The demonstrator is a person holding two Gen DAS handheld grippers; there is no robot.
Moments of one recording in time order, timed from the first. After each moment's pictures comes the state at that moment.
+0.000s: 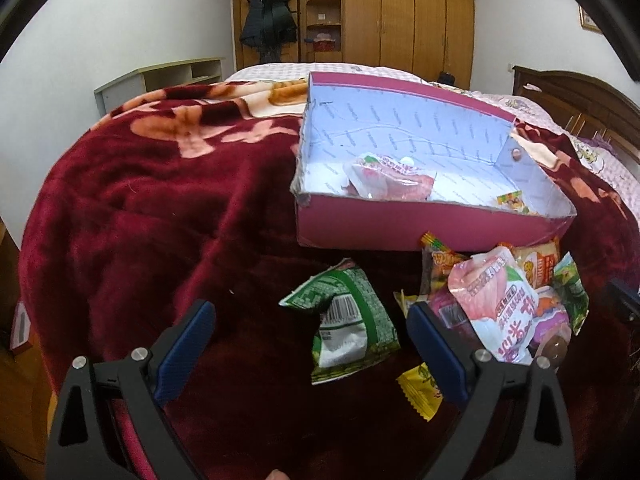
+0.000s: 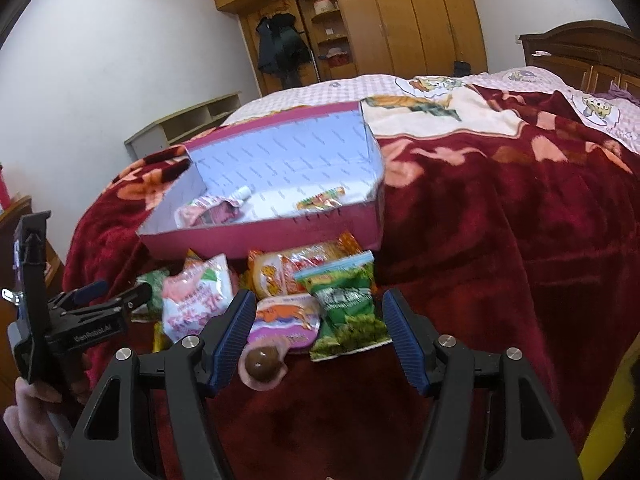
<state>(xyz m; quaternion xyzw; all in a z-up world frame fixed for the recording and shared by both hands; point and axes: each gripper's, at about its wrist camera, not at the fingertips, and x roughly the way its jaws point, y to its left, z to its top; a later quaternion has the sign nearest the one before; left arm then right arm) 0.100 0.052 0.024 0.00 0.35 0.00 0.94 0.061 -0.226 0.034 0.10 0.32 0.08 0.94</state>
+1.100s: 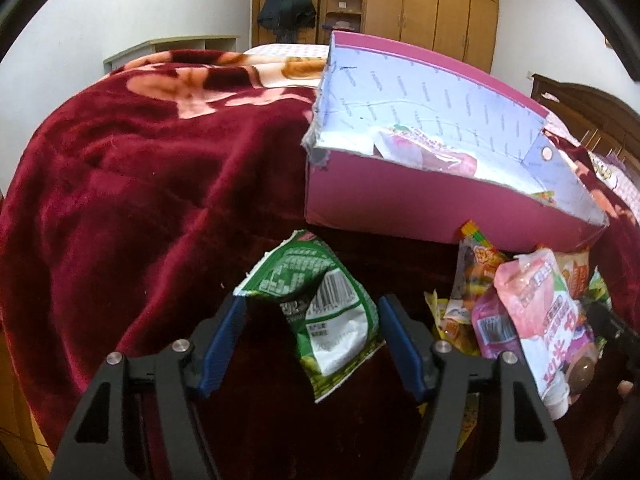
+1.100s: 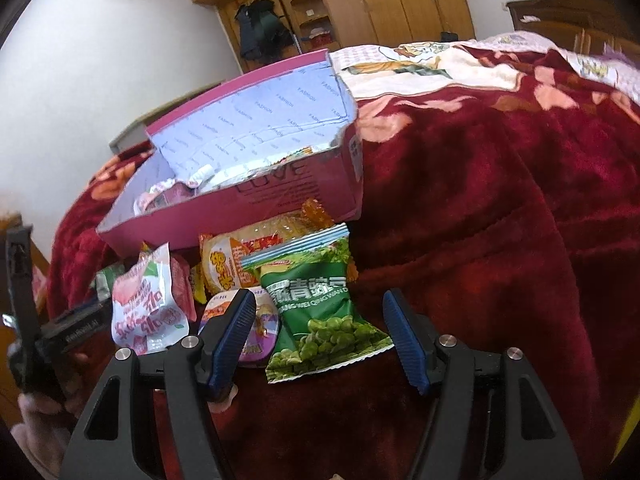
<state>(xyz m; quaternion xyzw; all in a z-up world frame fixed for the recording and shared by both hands) 0.129 0.055 -0.006 -0.03 0.37 0.02 0.93 0.096 -0.241 -0.009 0.15 0.34 0.08 0.92</state>
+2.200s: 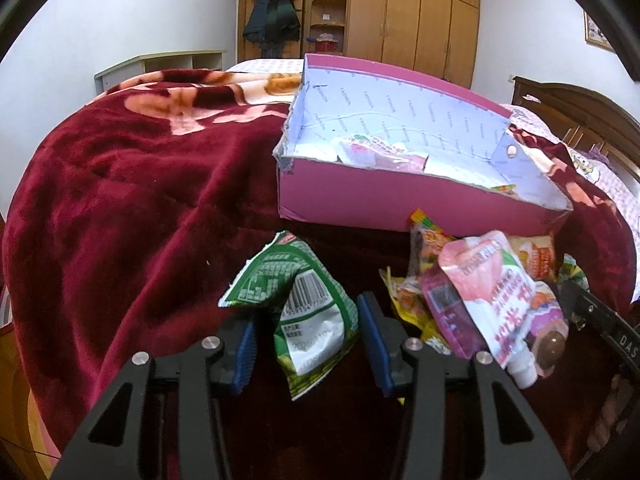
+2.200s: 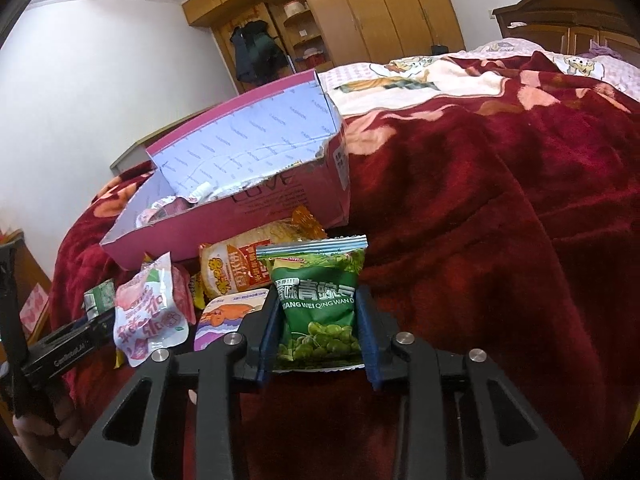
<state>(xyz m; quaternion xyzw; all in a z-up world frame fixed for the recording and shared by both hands) 0.092 0.044 0.007 -0.03 0.35 -0.01 0.94 0.079 -0.244 -0.005 0.16 0.31 0.06 0.94</state>
